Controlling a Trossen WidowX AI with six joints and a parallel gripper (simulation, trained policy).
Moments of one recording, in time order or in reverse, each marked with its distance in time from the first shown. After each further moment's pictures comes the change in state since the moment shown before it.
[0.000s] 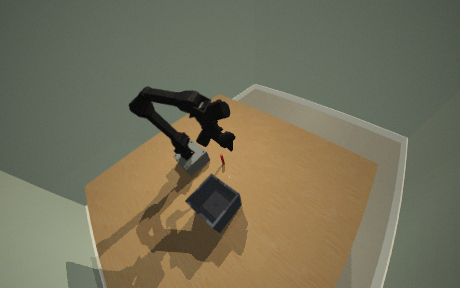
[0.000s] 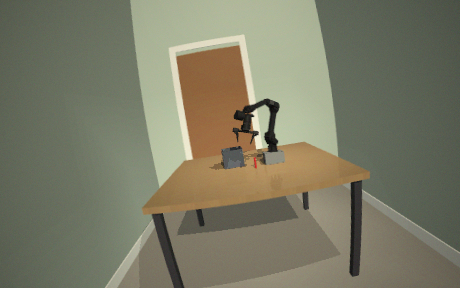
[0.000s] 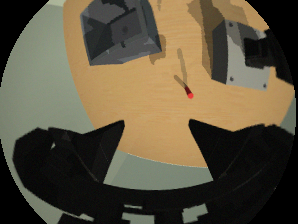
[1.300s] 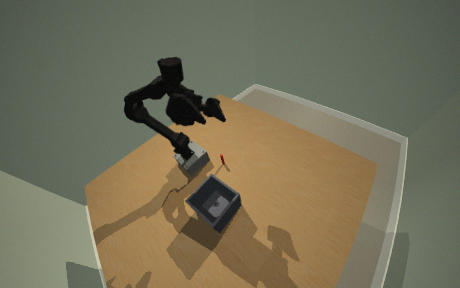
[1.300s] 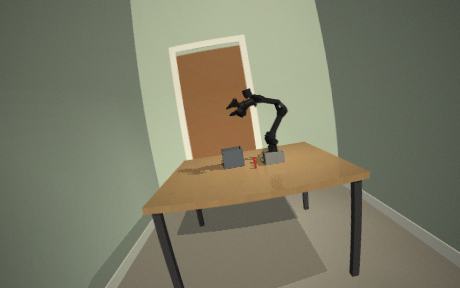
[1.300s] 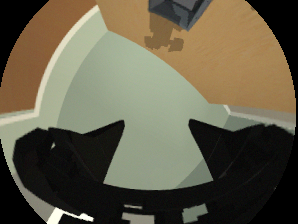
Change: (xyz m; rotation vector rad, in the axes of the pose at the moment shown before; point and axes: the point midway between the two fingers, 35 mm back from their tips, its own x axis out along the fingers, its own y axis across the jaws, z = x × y) arm -0.196 0.124 0.020 0.676 0.379 0.963
